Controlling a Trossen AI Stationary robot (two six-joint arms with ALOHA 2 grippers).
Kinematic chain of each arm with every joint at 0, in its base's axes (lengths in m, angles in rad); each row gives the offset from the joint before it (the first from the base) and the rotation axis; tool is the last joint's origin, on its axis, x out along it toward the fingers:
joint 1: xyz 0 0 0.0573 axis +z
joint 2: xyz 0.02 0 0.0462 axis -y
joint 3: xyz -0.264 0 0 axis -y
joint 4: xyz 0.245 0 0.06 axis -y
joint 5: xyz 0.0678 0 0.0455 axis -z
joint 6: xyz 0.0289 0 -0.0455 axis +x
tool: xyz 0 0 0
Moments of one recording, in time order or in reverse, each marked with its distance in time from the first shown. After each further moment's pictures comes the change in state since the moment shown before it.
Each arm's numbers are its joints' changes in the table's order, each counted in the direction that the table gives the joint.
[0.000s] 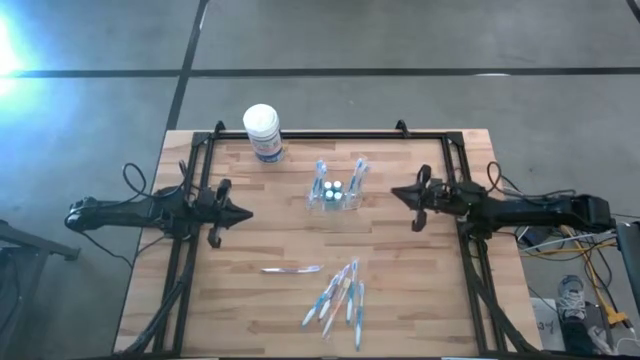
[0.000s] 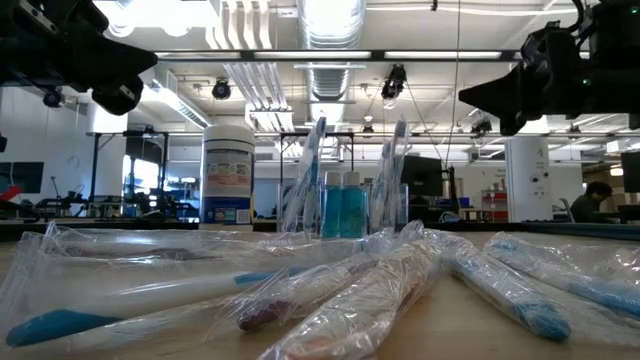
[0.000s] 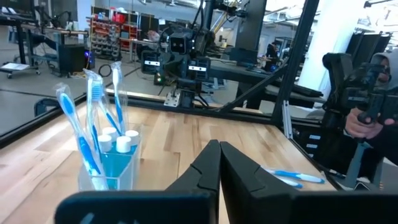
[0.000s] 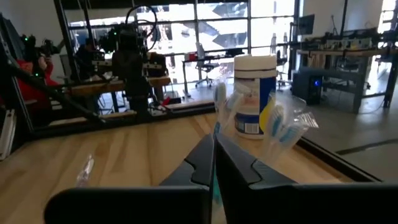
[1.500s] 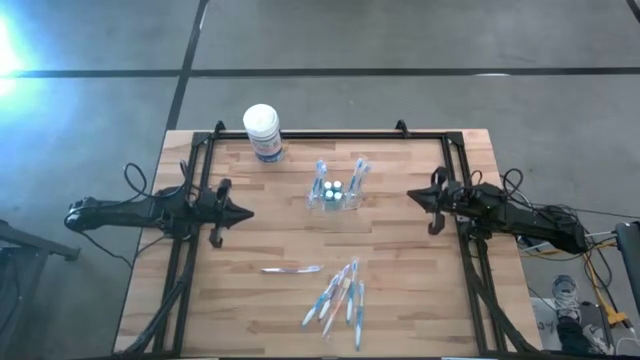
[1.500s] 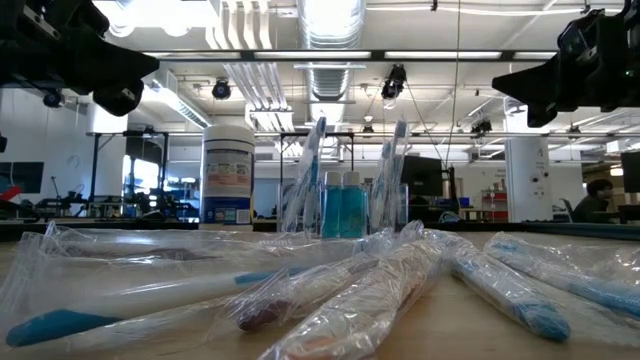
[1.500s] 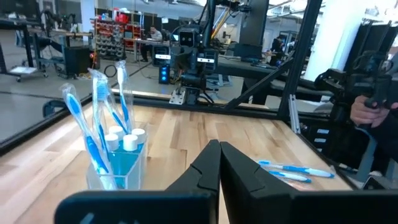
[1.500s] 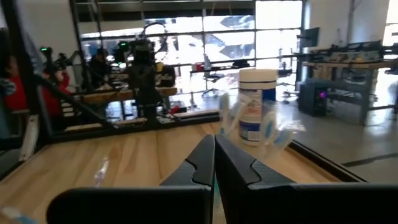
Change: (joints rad) left arm 0.000 -0.009 -0.004 -0.001 -0.015 0.038; right arm 0.000 0.638 0.000 -0.596 -0.035 -0.005
